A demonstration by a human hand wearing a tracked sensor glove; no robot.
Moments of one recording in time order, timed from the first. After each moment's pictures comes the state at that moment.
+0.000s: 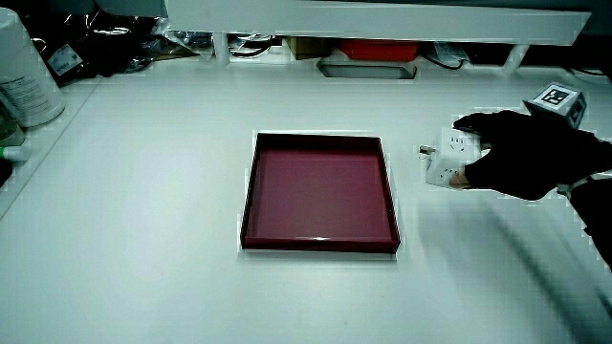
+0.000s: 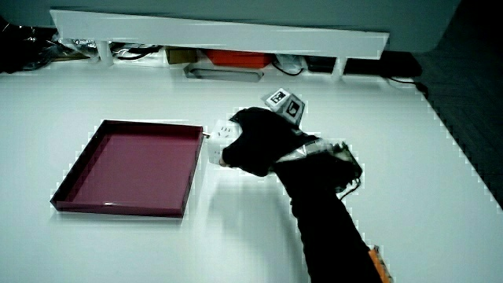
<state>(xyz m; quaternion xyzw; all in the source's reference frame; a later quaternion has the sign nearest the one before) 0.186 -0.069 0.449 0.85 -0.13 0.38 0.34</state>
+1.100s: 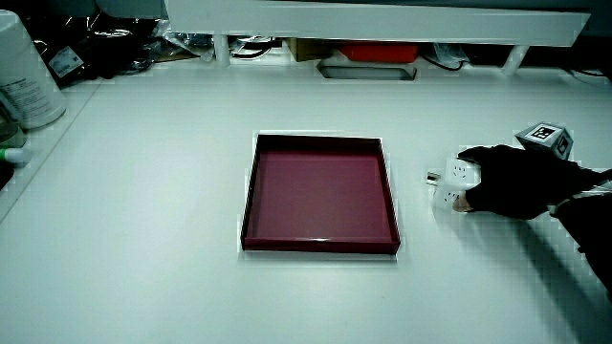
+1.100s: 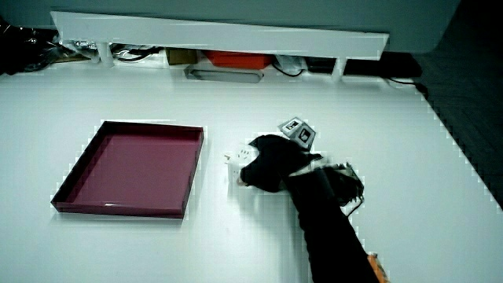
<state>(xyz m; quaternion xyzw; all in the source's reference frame) 0.215 -0.061 0.520 0.84 -0.04 0.38 0.39</state>
